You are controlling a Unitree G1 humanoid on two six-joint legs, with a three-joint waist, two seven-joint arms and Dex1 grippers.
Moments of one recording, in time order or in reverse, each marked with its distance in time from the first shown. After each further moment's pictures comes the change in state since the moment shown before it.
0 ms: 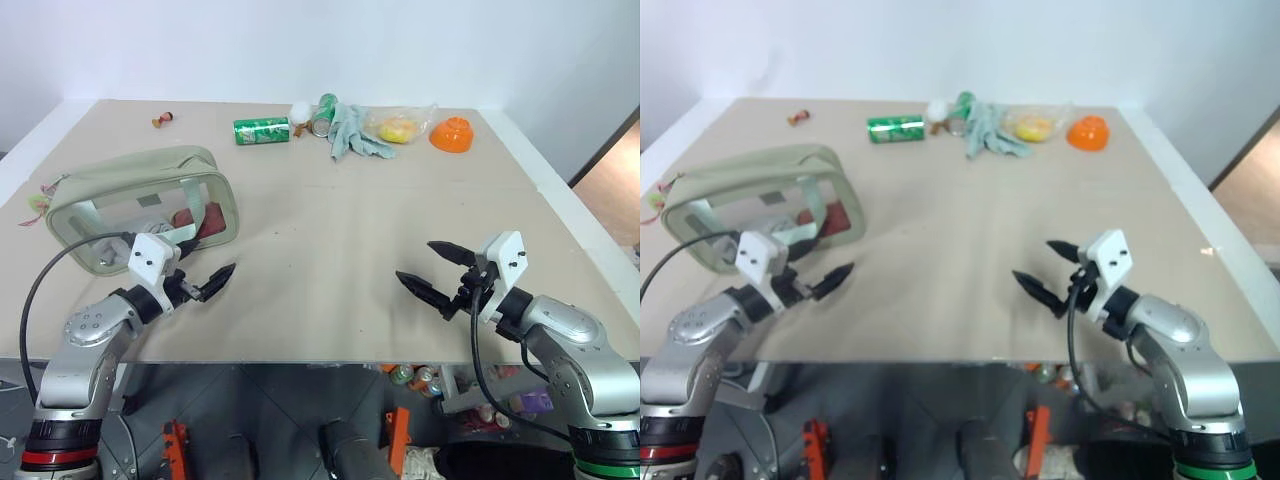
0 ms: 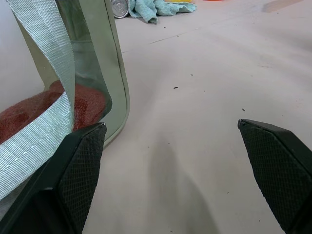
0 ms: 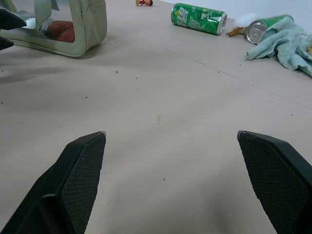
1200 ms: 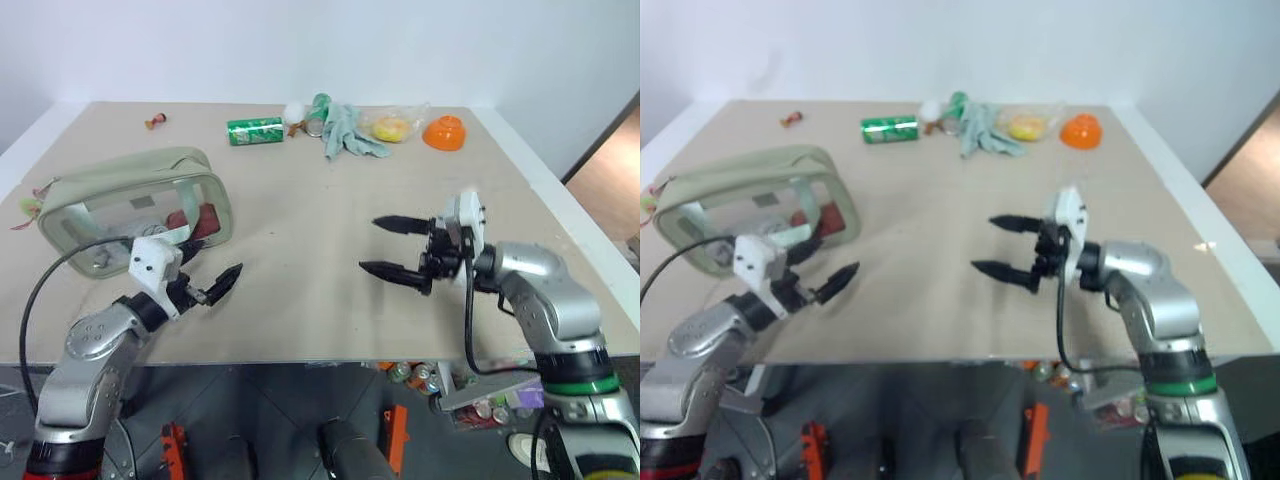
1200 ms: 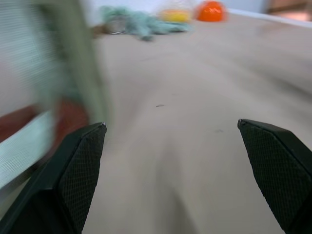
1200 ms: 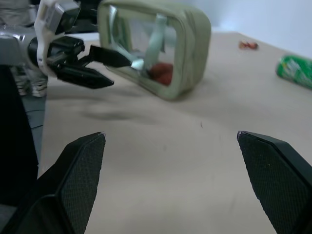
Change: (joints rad) left arm 0.155 -0.087 0.094 -0.269 -0.089 0.111 0.159; right arm -0.481 0.018 0.208 0.376 0.030 -0.086 0.432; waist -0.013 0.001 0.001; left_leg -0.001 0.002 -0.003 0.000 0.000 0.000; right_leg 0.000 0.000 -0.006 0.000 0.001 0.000
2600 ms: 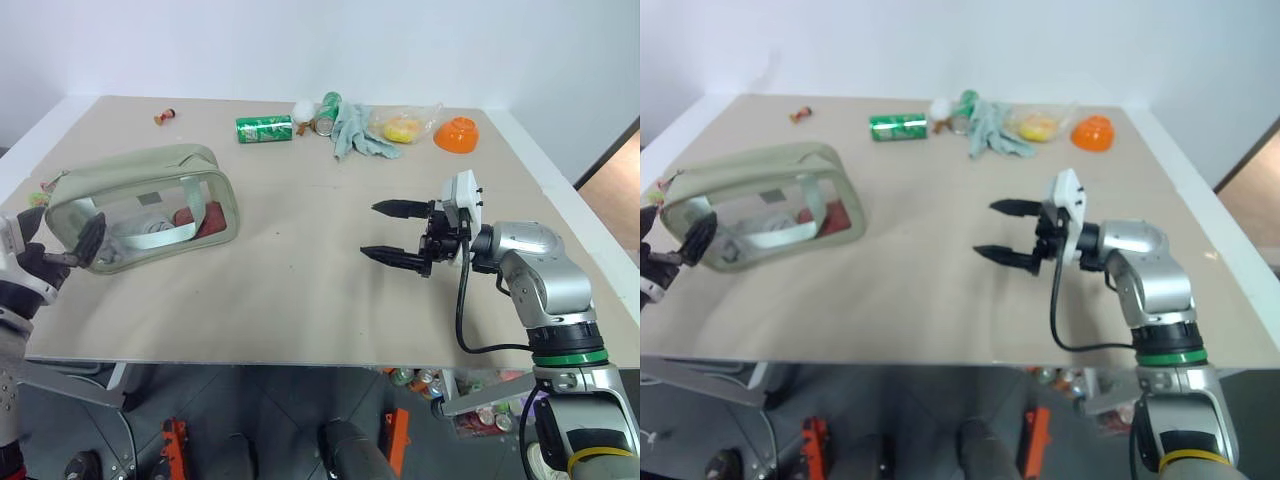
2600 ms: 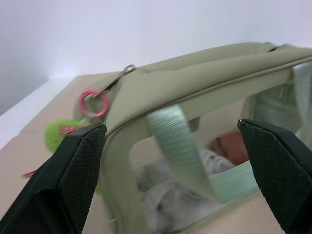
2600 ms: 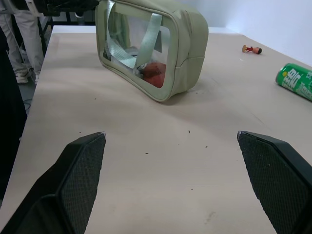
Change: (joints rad) left arm -0.061 0.168 0.361 0.178 -0.049 -0.049 0.100; right arm -0.028 -0.005 -0.017 0.044 -0.056 -0.032 0.013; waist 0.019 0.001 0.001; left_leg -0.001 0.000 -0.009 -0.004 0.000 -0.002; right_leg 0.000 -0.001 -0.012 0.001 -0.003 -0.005
